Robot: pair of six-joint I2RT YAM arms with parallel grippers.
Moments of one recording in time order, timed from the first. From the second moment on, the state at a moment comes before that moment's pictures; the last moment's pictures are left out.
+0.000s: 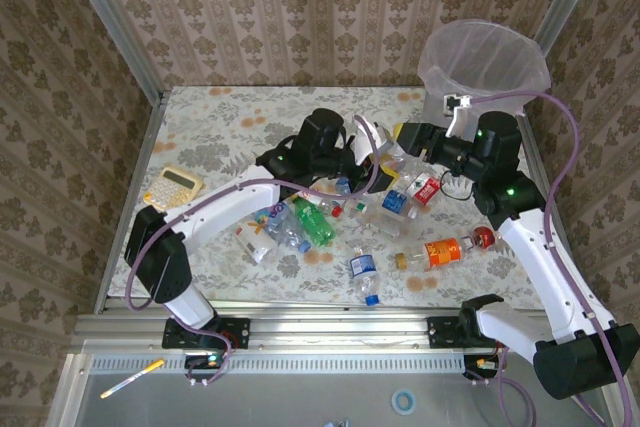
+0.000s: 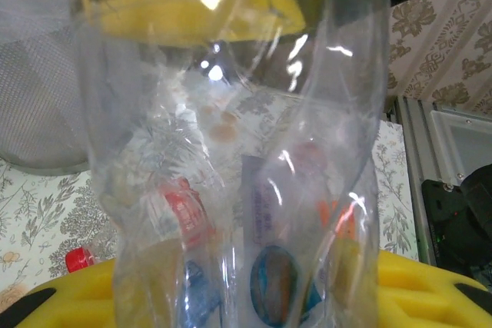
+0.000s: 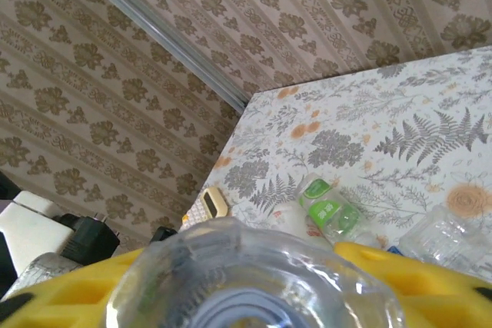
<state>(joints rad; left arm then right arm) -0.89 1.63 1.40 -0.19 0.56 0.12 0.19 1.03 1.05 -0.23 -0.51 0.61</state>
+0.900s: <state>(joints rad) -0.59 1.30 1.04 0.16 0.58 -0.23 0.18 0.86 1.11 -0.39 -0.13 0.24</state>
